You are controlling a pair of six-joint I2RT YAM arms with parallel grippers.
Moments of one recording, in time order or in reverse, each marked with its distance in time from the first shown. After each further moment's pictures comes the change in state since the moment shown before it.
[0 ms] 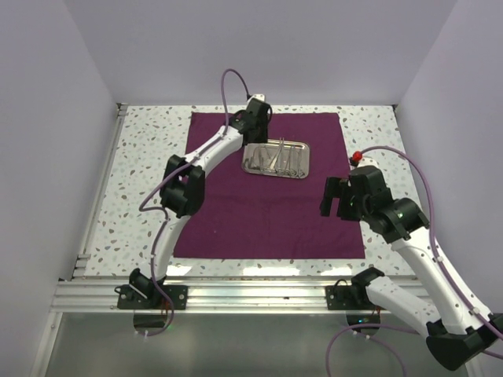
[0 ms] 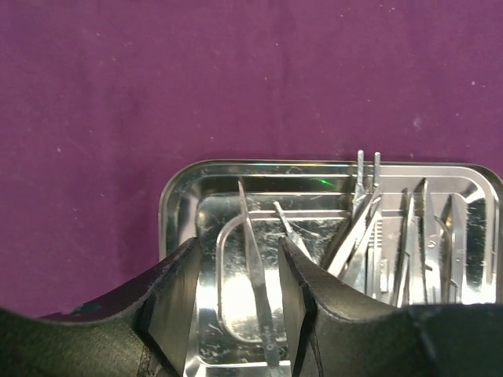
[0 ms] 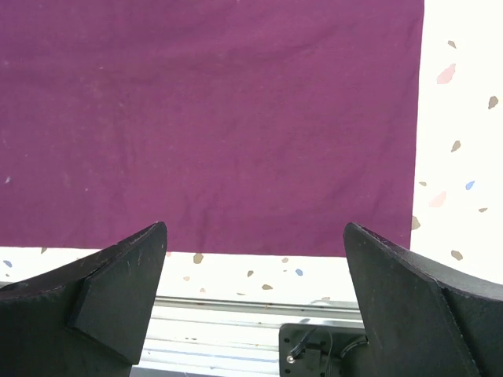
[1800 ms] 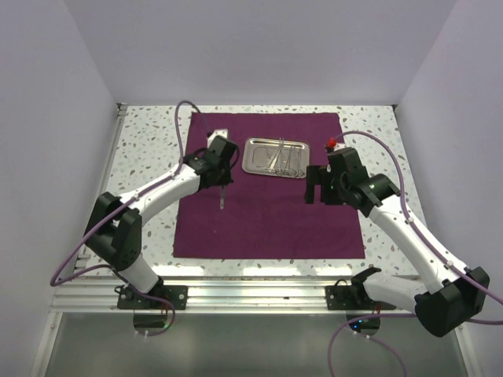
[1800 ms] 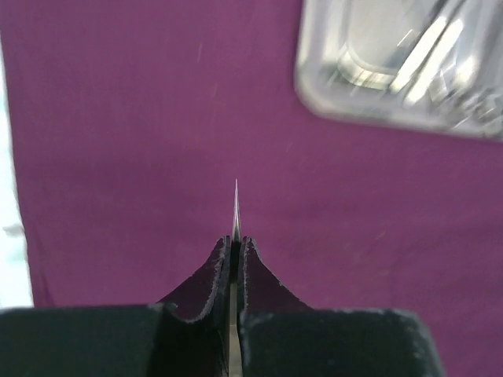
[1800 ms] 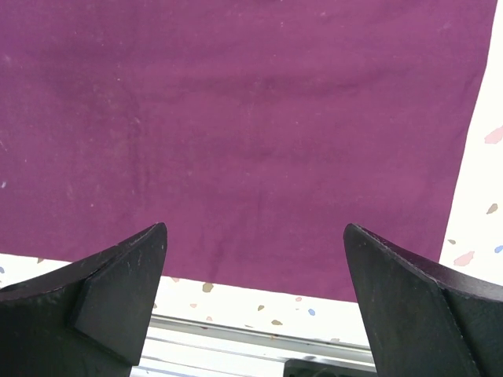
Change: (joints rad) left arm -0.027 -0.806 -0.915 0.016 -0.074 -0.121; right arm 0.000 0.254 0.045 0.151 -0.069 -0.080
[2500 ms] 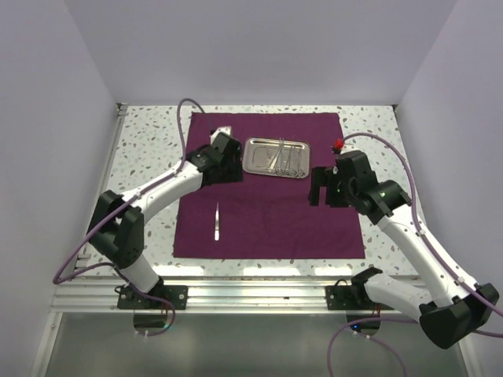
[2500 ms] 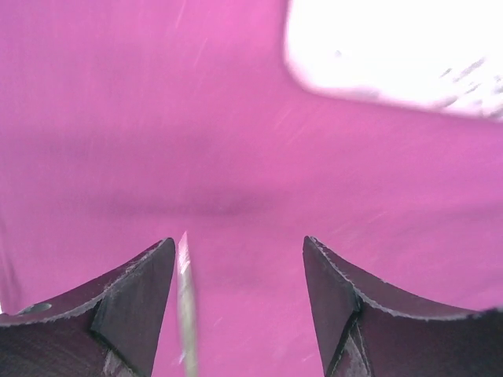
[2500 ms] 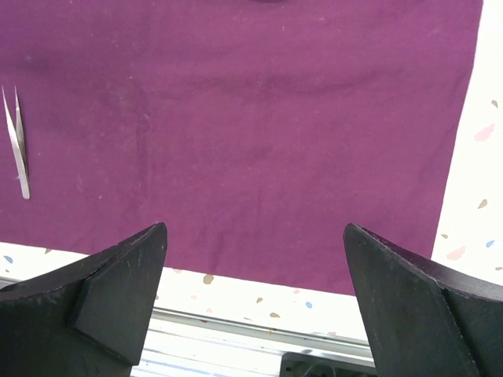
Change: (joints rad) left arm -0.022 -0.008 -0.123 -0.011 0.049 -0.079; right arm 0.000 -0.067 0.004 -0.029 -0.006 -0.013
